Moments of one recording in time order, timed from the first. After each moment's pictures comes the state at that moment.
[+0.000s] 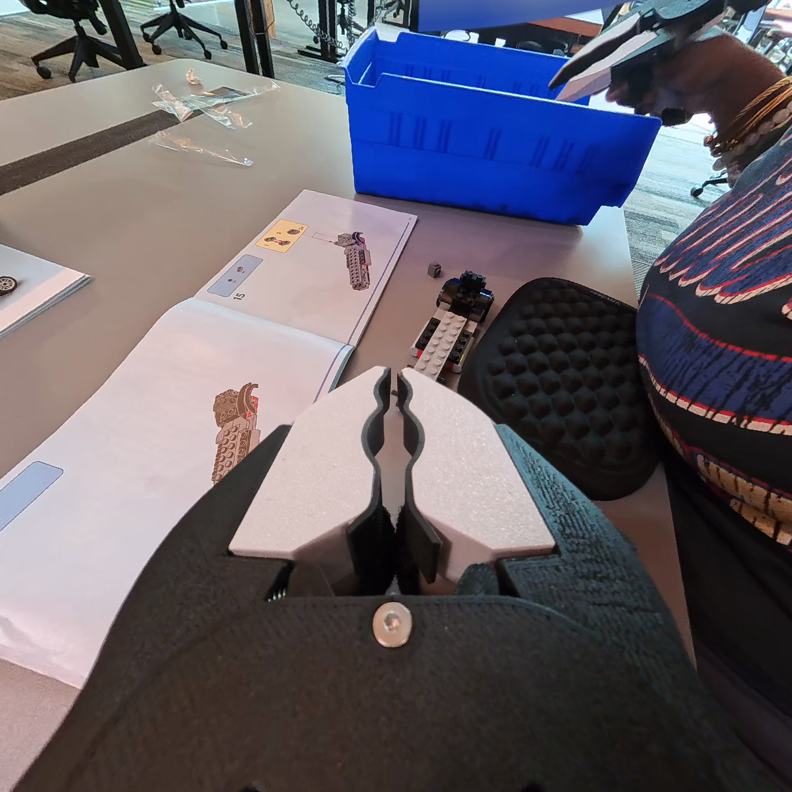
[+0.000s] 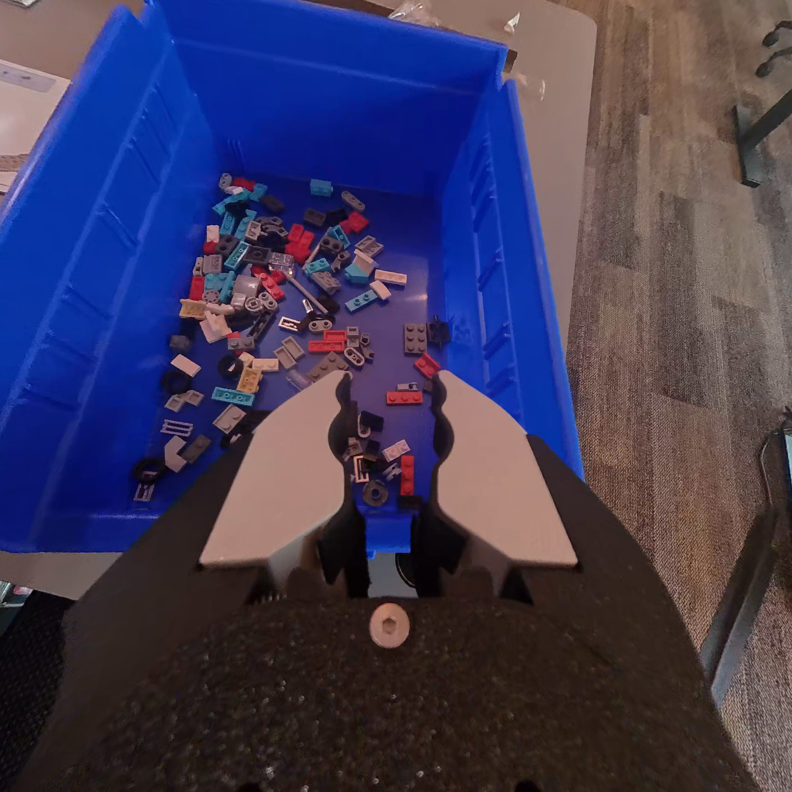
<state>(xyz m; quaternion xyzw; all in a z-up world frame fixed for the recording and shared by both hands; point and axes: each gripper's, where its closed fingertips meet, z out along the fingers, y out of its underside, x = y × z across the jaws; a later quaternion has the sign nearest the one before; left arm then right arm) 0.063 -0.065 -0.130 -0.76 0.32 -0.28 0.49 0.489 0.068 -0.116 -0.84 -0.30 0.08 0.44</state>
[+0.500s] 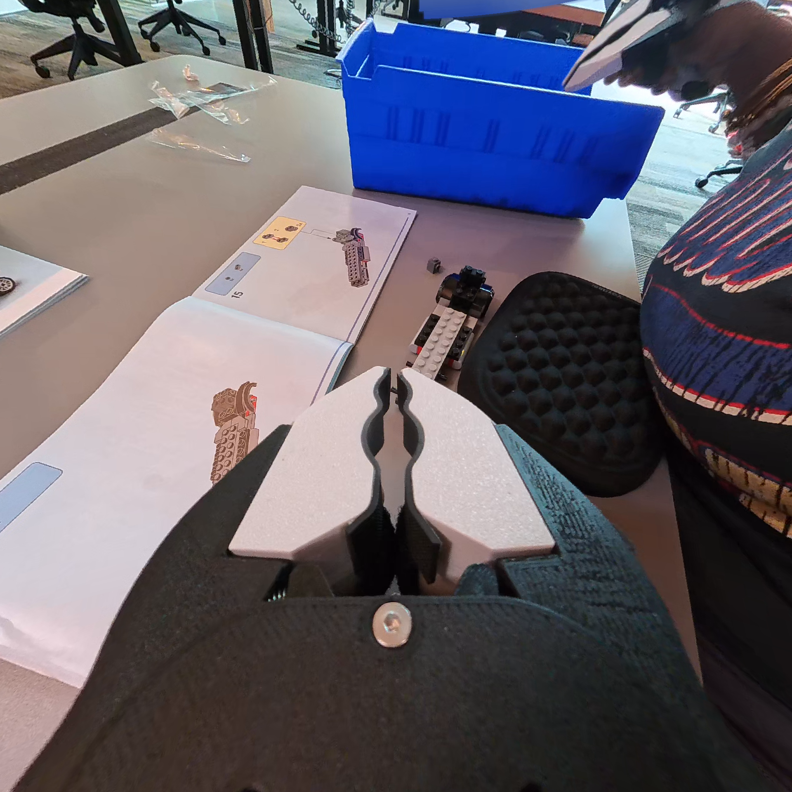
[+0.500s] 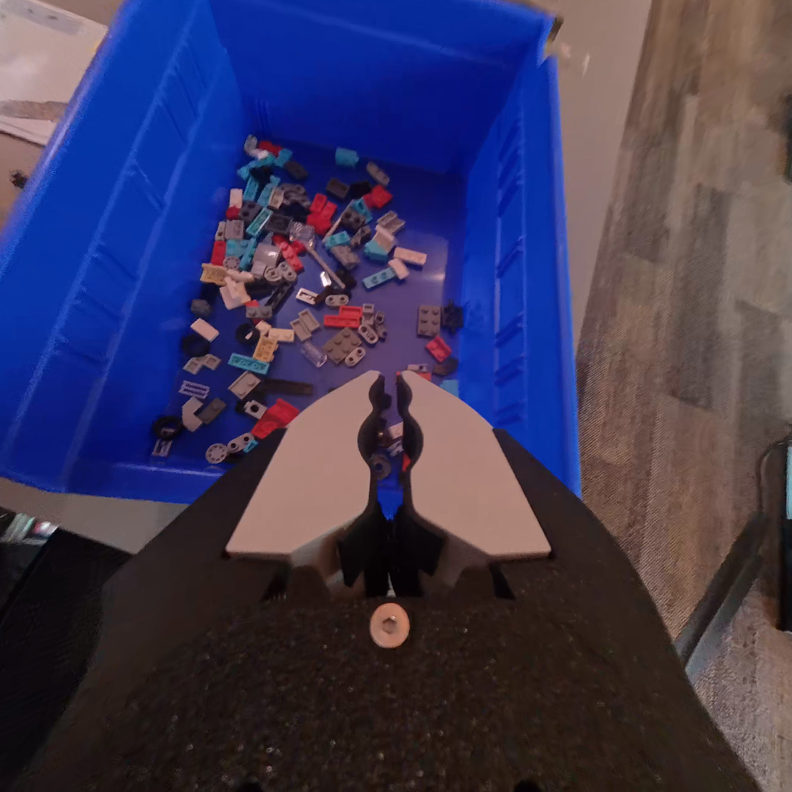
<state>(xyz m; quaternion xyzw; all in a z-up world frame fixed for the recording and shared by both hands) 0.063 -0.065 -0.132 -0.76 0.33 -0.28 0.49 0.491 0.056 -0.114 -0.84 -0.34 0.08 0.41</state>
